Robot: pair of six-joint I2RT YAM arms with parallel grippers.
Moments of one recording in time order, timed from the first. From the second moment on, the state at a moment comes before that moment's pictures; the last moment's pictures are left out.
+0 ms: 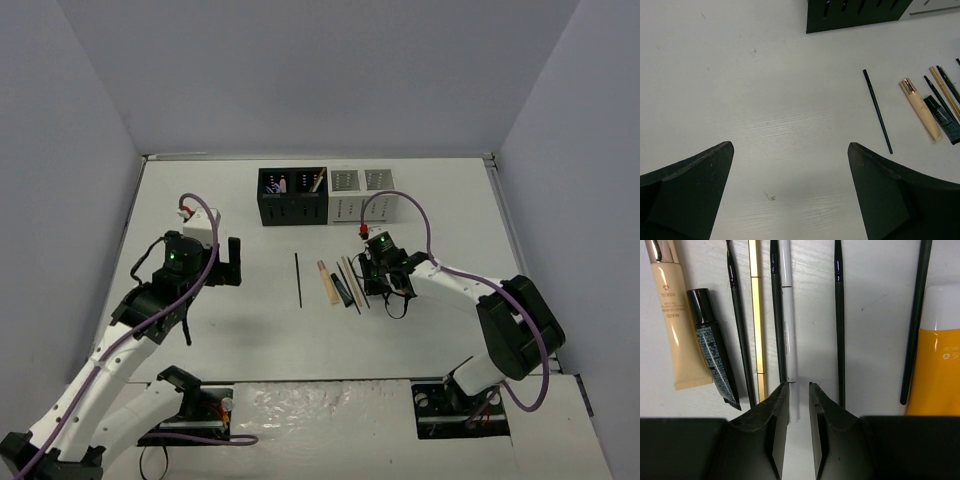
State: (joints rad) left arm -0.46 0.82 0.87 -0.59 -0.24 -0.17; right arm 0.58 1.51 0.76 -0.27 0.05 0.31
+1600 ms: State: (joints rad) left arm -0.53 1.03 0.96 -0.38 0.03 -0.54; right arm 0.69 1.20 0.82 -0.13 0.06 0.29
